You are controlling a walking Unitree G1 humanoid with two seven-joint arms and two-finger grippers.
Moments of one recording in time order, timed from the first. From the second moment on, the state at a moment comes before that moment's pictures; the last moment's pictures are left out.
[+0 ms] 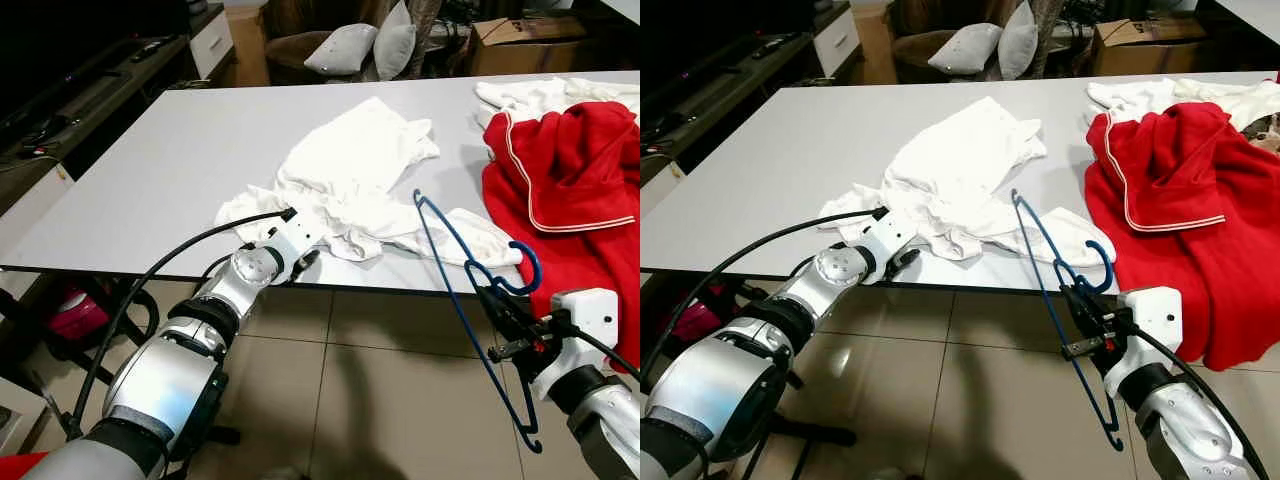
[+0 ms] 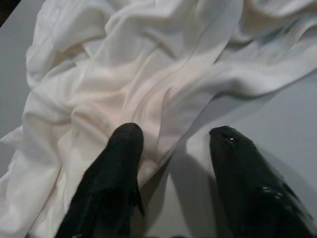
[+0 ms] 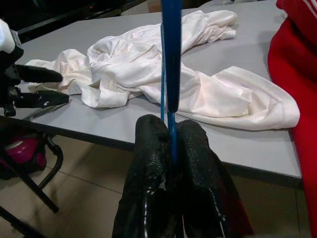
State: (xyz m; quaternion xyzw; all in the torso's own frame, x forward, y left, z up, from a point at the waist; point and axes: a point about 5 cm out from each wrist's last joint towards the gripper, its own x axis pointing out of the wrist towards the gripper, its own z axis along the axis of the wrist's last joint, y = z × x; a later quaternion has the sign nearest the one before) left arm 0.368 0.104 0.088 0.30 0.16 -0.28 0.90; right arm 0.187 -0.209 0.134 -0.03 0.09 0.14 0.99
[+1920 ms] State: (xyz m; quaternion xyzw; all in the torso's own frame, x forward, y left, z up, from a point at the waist) left arm 0.378 0.136 0.102 0.30 0.16 -0.23 0.91; right arm 0.187 -0.189 0.137 -0.03 0.08 0.16 0.98
